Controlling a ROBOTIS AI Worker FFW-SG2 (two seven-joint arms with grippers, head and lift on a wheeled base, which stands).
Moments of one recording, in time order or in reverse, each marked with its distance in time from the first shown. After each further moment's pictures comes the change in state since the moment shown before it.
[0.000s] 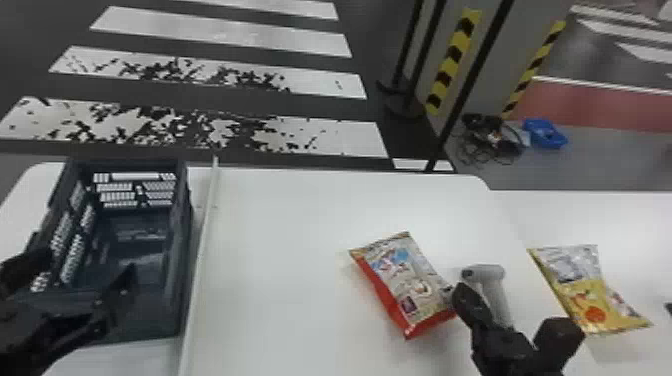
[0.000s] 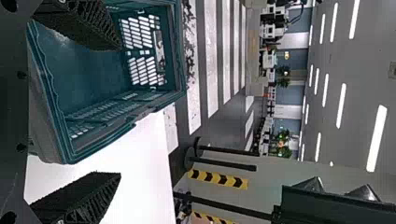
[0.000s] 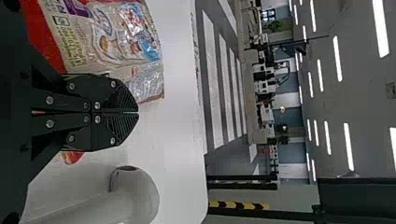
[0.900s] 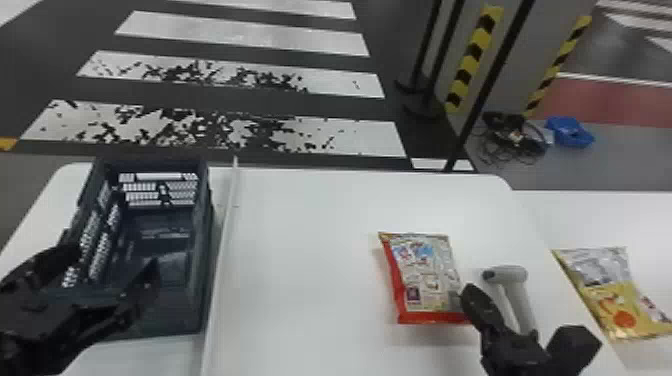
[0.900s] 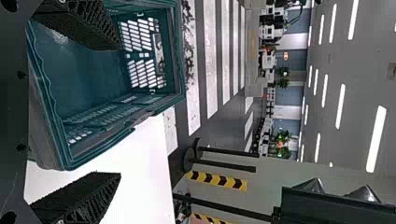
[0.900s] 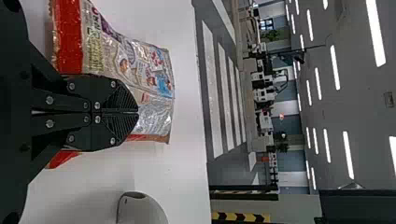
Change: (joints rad) left arm -0.012 0.010 0.004 0.015 0.009 -0.007 -0.001; right arm 0.013 0.012 0.044 -0.011 0.007 -0.042 -0.014
